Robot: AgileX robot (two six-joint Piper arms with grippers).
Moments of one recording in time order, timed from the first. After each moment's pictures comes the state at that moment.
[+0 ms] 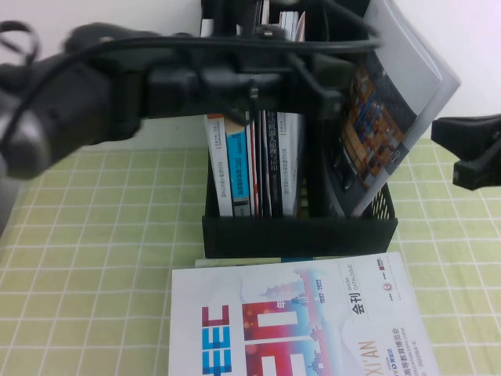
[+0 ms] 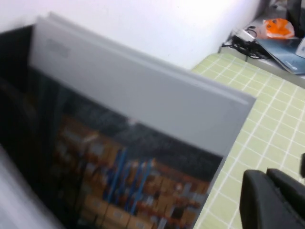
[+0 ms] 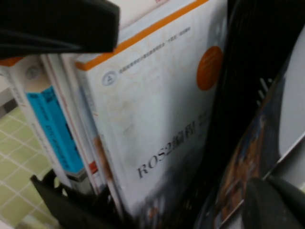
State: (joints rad) right arm 0.16 1.29 -0.77 1.72 0.45 -1.77; left arm -0.45 1.68 -1.43 -1.36 0.59 1.28
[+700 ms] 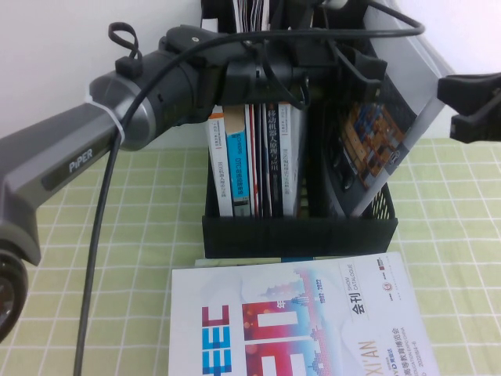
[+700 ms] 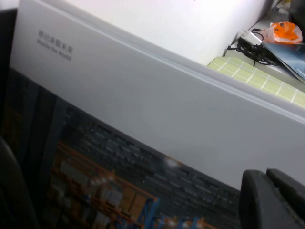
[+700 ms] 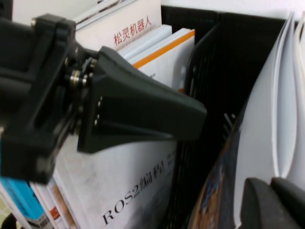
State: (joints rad) right arm 0.16 1.36 -0.89 1.73 0.37 -1.79; left arm -0.50 2.01 -1.76 -1.35 0.58 1.20
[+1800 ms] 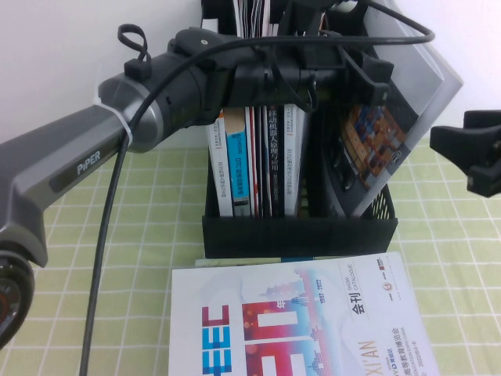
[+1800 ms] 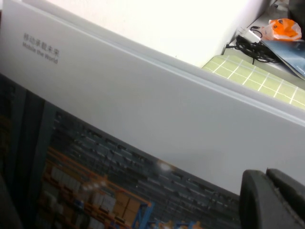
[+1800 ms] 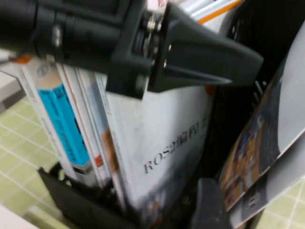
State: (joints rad) right arm 0.16 1.21 -0.77 1.56 0.42 -1.63; left arm -0.51 2.02 -1.77 -1.35 0.57 1.21
